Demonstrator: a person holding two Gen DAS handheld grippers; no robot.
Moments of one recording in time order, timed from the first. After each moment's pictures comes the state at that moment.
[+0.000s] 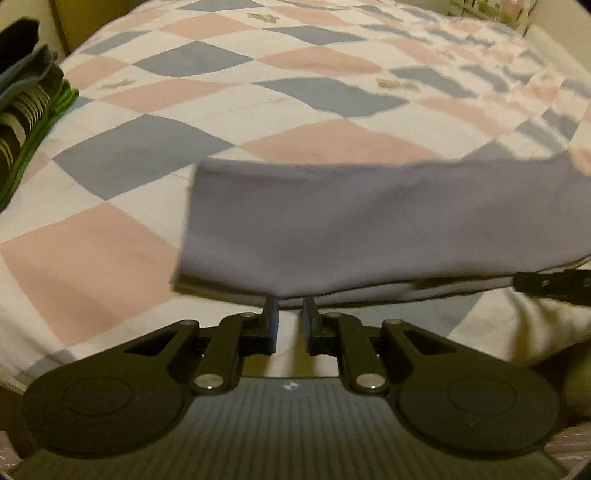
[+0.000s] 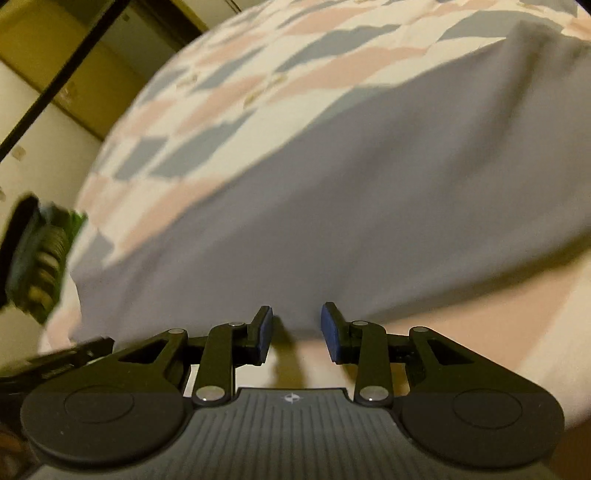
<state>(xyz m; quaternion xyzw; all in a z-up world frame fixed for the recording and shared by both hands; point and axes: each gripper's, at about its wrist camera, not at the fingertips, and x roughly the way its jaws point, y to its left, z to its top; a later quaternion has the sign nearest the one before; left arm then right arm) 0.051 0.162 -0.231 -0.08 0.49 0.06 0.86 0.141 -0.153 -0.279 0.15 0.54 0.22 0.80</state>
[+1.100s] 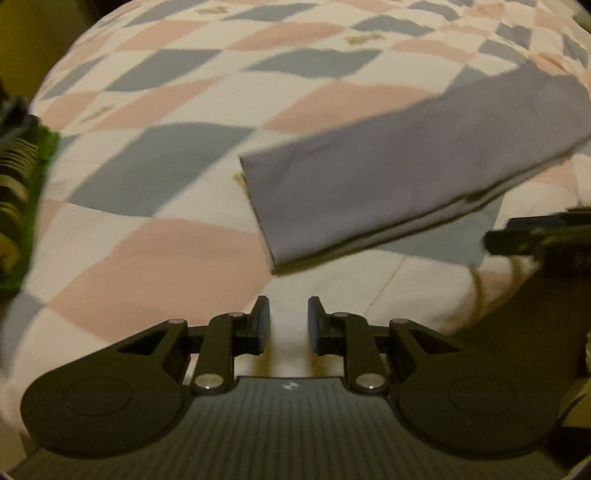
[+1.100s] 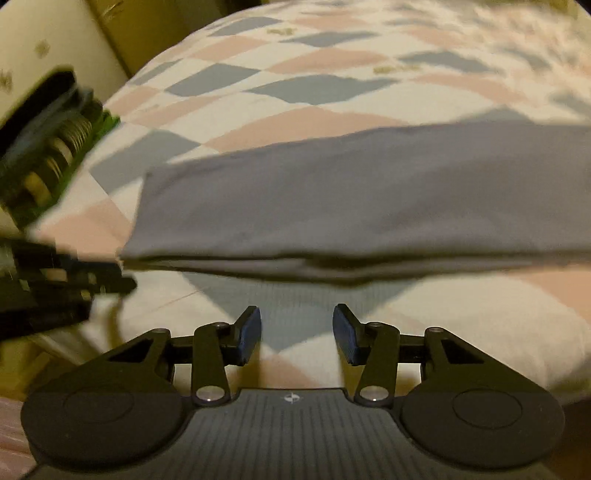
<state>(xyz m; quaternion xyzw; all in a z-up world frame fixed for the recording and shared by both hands) 0.029 0.184 -0.208 0.06 0.54 -0.01 0.84 0.059 -0.003 -0.253 0.03 0.51 0.23 0.83</state>
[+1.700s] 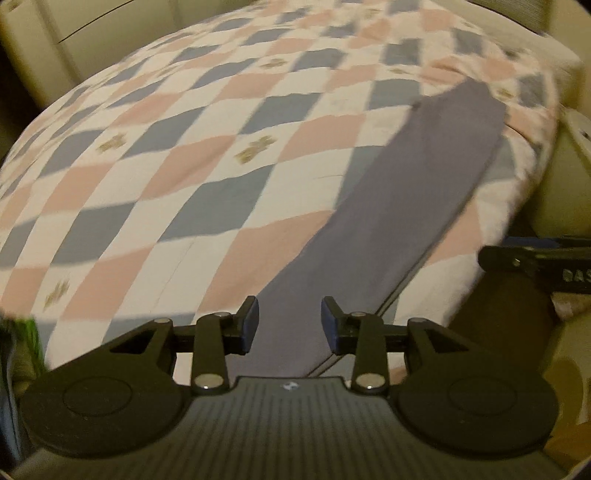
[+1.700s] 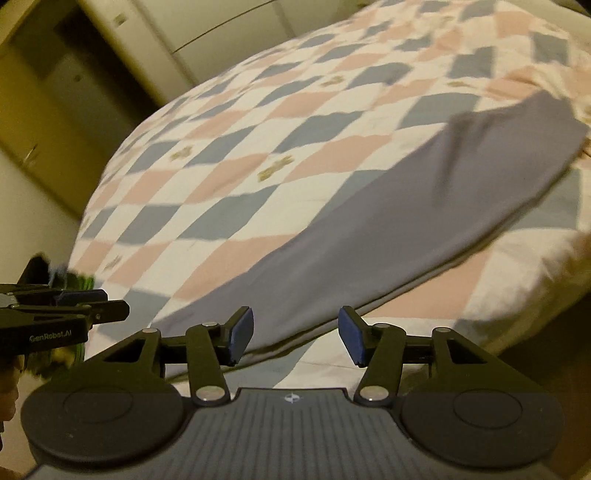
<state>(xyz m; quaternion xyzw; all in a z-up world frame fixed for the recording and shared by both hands) 0.119 0.115 -0.099 0.17 0.50 -0.20 0.83 0.049 -0.103 -0.123 0.19 0.47 0.07 0.86</state>
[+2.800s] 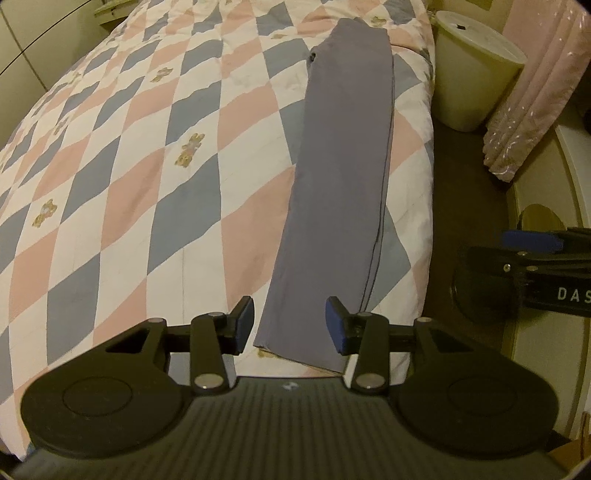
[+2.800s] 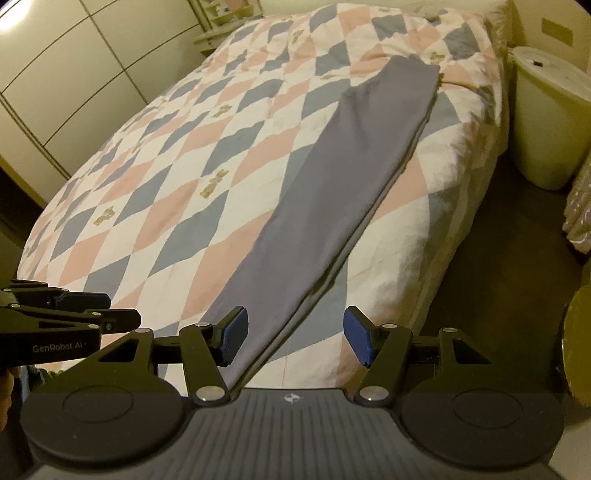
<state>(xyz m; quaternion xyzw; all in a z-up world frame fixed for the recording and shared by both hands) 0.136 0.200 -0.100 0.29 0.47 -0.39 0.74 -0.030 0.078 -0.104 0.28 0.42 -0.19 0.84</state>
